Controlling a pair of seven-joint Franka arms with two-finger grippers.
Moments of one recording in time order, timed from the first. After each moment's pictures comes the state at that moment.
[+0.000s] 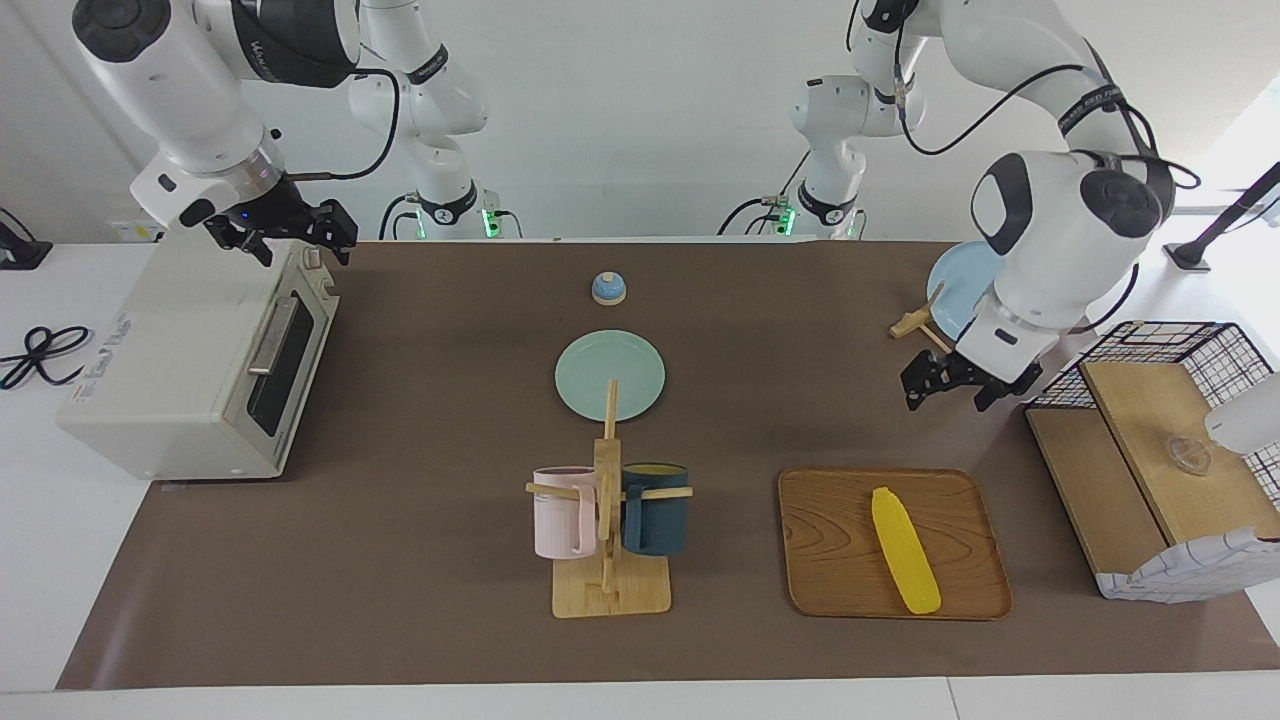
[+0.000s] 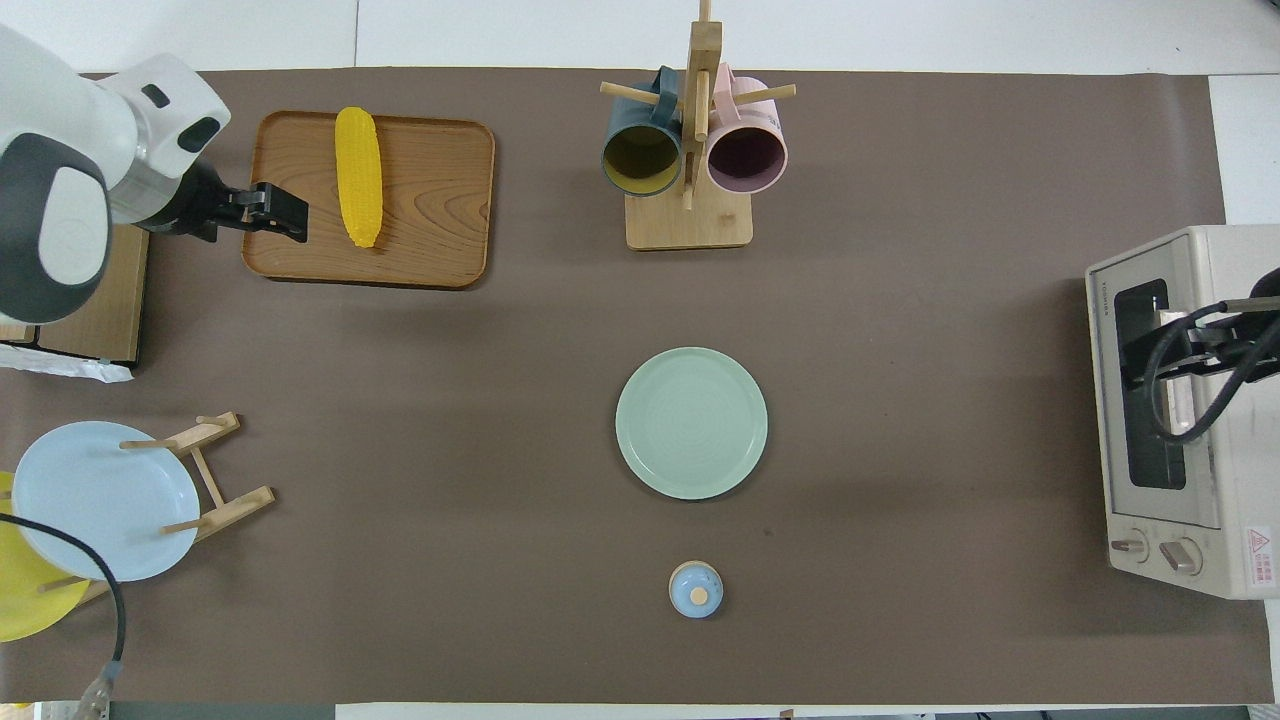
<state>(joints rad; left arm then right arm) -0.09 0.35 -0.05 -1.53 -0.03 1.91 -0.03 -0.07 -0.03 0.04 -1.65 -0.06 1.42 -0.07</state>
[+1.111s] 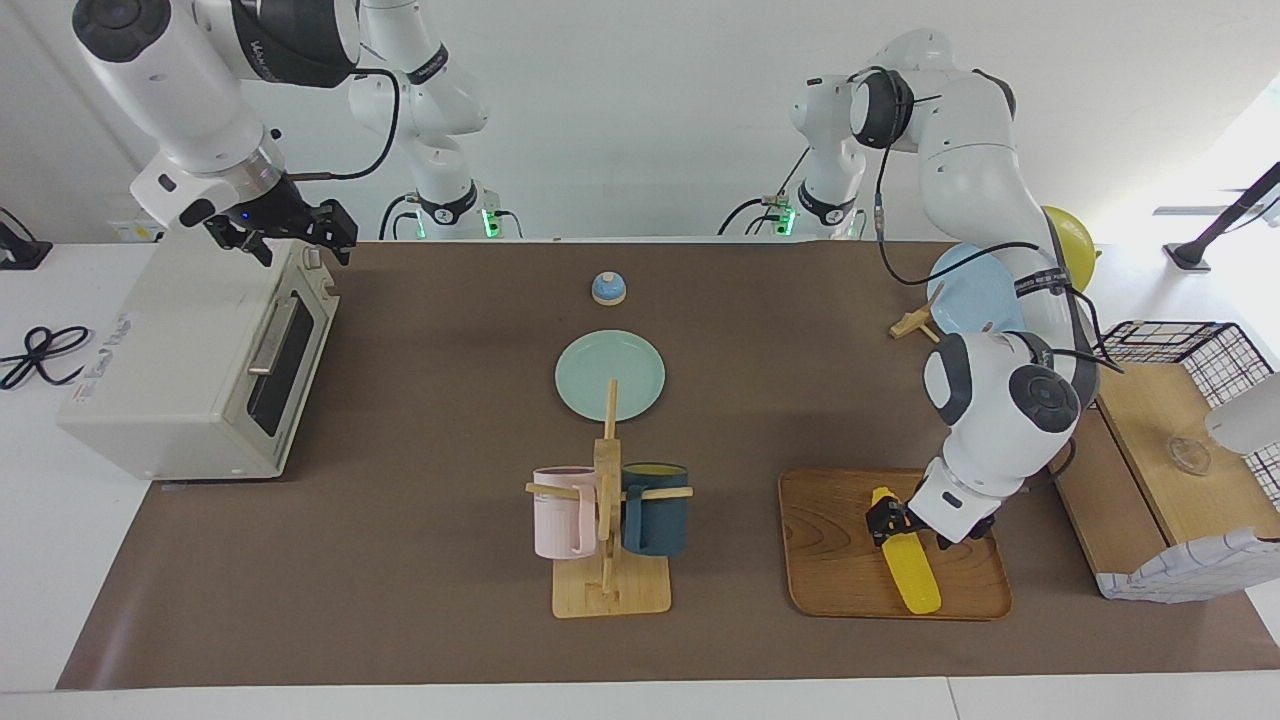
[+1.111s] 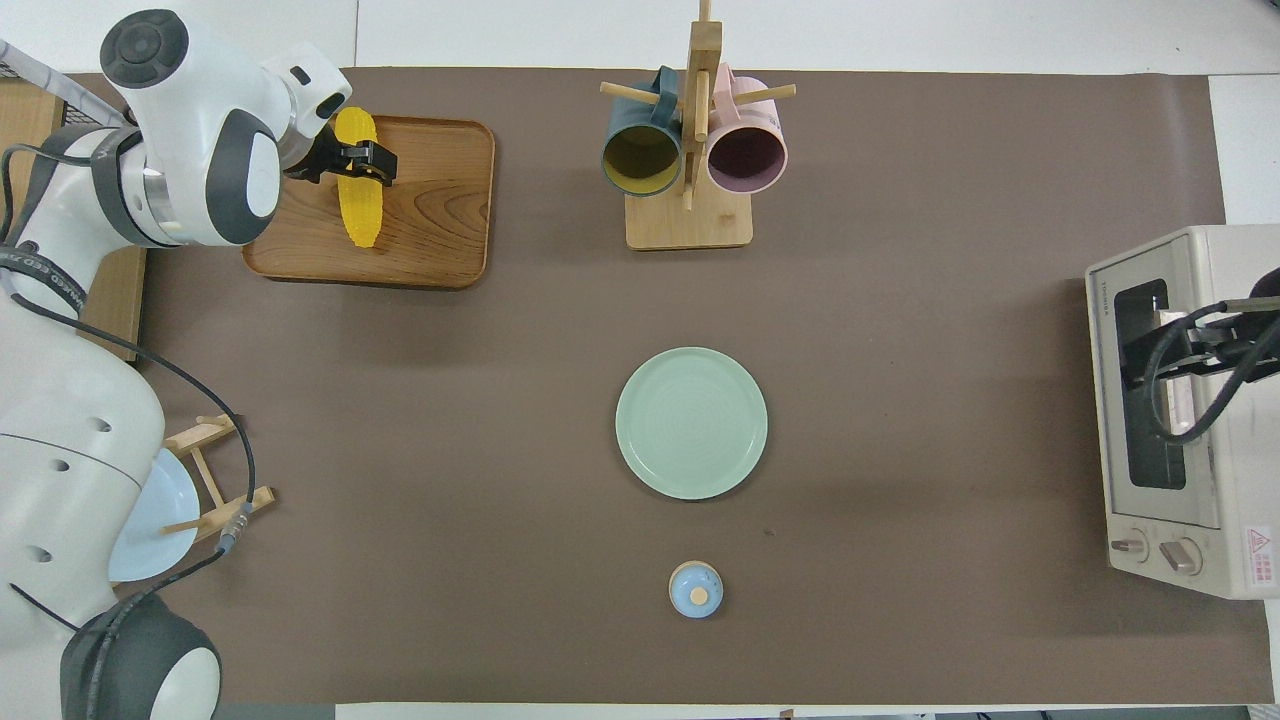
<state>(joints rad) -0.12 0.77 -0.05 -1.23 -0.03 2.12 0.01 -0.07 -0.03 0.04 -1.65 -0.06 1.42 -0.07</state>
